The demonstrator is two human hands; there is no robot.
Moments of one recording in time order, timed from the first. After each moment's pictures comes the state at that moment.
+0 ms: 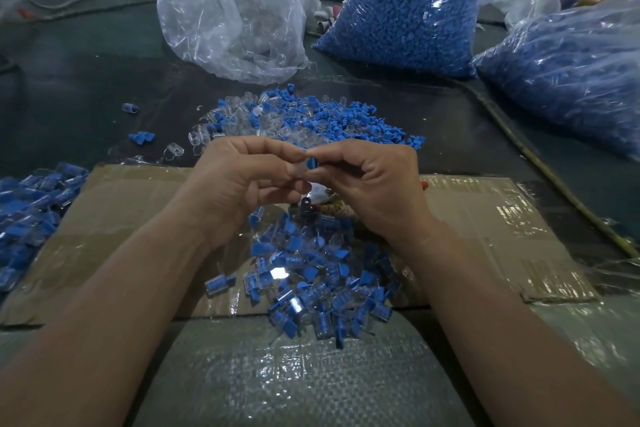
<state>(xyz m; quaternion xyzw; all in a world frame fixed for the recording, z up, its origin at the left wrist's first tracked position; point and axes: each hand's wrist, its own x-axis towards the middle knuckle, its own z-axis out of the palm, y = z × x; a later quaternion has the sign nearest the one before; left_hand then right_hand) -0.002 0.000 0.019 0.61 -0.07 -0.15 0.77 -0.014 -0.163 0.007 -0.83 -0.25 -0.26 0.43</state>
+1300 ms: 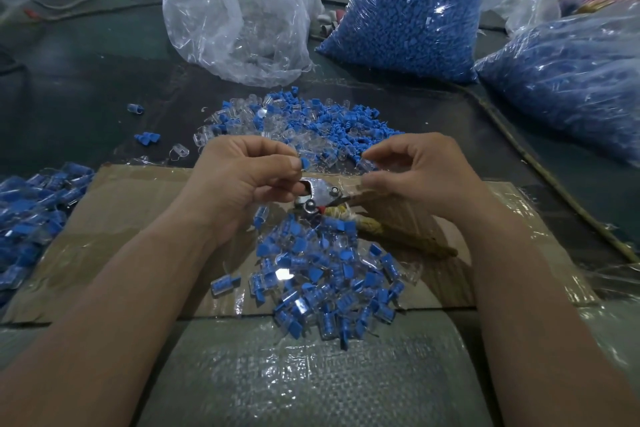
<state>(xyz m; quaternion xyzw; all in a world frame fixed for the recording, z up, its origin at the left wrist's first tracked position) 0.000 0.001 0.014 0.64 -0.05 -0.10 0.76 -0.007 -0.213 0.027 -0.93 -0.08 -0.06 0.34</state>
